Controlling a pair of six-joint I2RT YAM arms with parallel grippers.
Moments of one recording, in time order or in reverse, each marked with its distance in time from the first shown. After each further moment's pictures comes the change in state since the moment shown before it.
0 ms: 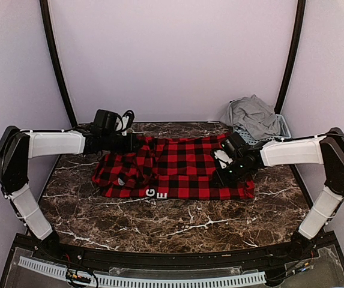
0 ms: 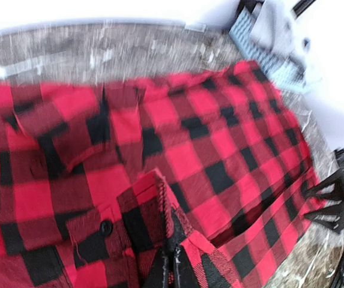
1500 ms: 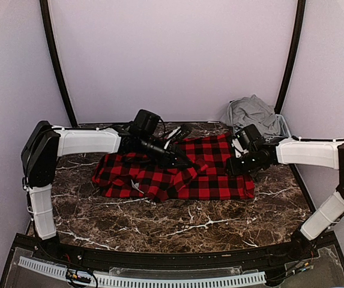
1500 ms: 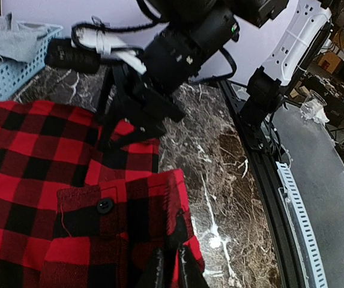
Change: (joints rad) left arm -0.242 0.234 0.348 -0.074 0.639 0.563; right arm -0.100 -0.135 -0.044 0.003 0.115 0.116
